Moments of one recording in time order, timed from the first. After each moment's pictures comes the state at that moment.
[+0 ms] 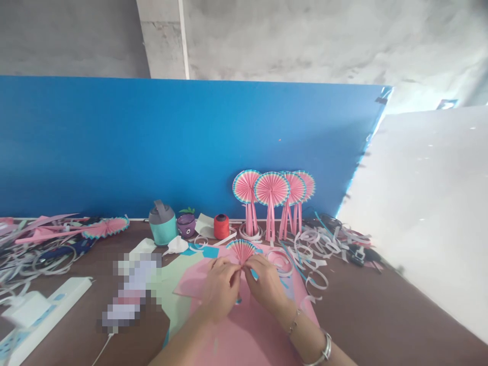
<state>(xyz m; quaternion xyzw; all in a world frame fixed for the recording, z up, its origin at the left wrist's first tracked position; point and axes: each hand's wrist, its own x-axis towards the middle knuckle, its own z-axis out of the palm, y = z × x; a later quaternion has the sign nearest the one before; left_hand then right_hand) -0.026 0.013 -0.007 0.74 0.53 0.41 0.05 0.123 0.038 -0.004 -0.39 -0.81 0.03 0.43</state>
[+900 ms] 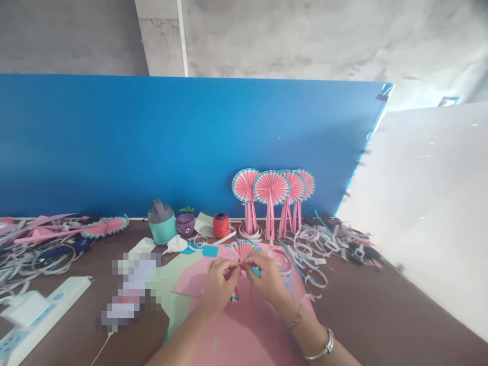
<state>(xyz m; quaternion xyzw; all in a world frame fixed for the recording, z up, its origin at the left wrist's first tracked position) -0.026 0.017 -0.009 0.64 0.55 0.47 0.24 0.129 0.042 0.000 -0.38 -0.78 0.16 0.47</state>
